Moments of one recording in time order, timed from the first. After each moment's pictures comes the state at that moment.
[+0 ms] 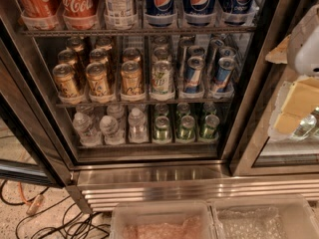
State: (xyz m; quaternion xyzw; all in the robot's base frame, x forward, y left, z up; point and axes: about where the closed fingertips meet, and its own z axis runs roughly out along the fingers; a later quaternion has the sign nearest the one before) arm 0.438 -0.217 0.976 -0.60 0.78 -0.03 0.16
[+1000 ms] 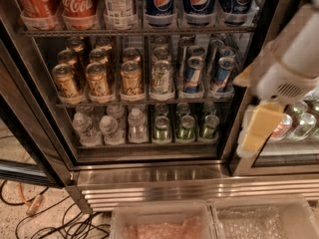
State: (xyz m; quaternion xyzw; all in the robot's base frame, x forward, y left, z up) arm 0.442 -0.178 0.924 -0.63 0.76 0.02 0.16
